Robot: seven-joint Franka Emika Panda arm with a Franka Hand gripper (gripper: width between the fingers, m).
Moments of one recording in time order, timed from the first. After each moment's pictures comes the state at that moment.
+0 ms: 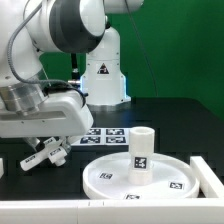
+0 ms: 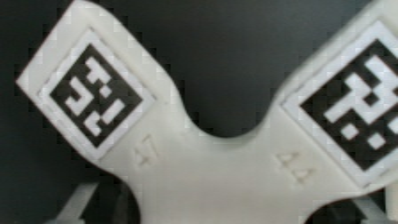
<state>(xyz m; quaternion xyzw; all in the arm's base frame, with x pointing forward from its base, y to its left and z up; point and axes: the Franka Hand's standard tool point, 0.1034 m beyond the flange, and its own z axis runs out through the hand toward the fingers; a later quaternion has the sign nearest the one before) 0.475 -0.122 0.024 -0.96 0.20 0.14 0.12</state>
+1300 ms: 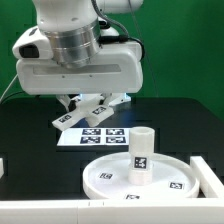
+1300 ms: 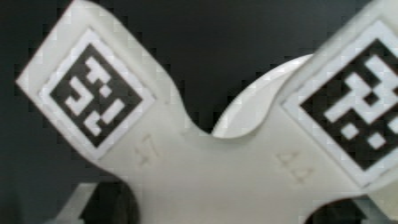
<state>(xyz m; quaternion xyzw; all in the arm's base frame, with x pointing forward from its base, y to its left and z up) 0.514 -0.053 0.116 -0.98 0.10 0.18 0.05</state>
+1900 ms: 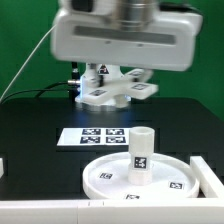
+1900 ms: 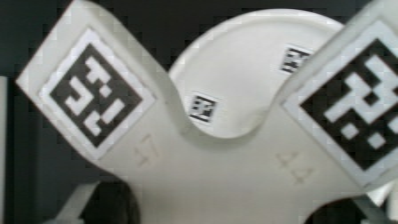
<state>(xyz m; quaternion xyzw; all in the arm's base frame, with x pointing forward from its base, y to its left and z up) 0.569 0.032 0.162 -0.99 0.01 0.13 -0.05</state>
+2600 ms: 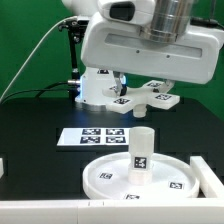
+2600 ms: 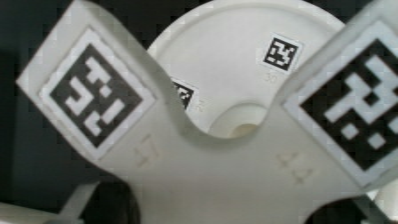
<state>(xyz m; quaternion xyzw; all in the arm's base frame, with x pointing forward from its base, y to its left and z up) 0.569 0.034 0.148 -0.99 -0.05 0.12 -0.09</state>
